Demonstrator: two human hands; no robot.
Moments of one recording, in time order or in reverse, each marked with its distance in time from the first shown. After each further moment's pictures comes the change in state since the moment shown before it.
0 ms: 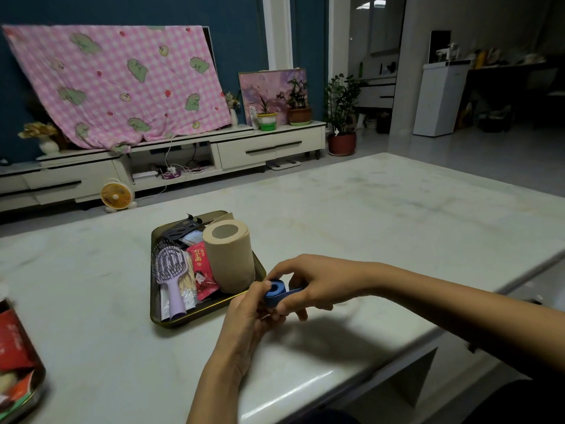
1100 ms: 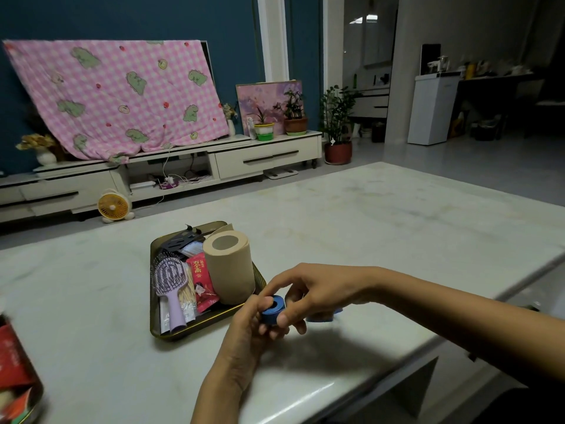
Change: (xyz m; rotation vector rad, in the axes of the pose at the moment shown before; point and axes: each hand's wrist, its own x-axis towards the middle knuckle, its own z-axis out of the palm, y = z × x) left_hand -0.008 0.007 0.002 -0.055 -0.061 -0.069; right_hand 0.000 -0.005 -0.006 0.183 -0.111 0.024
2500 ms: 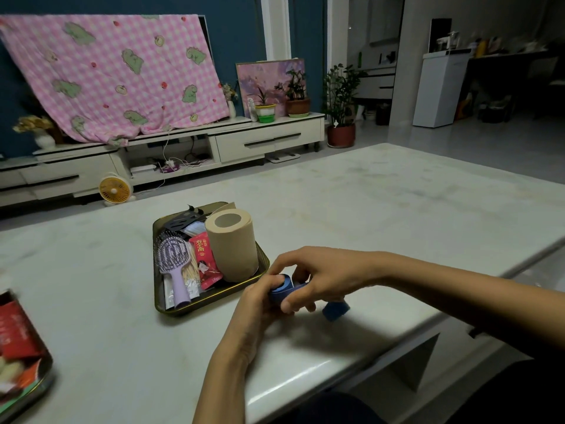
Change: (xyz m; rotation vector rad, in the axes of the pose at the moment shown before) left_hand 0.002 -0.005 -0.001 0.180 -0.103 0.056; right_hand -0.003 0.001 0.010 -0.170 0.095 -0.012
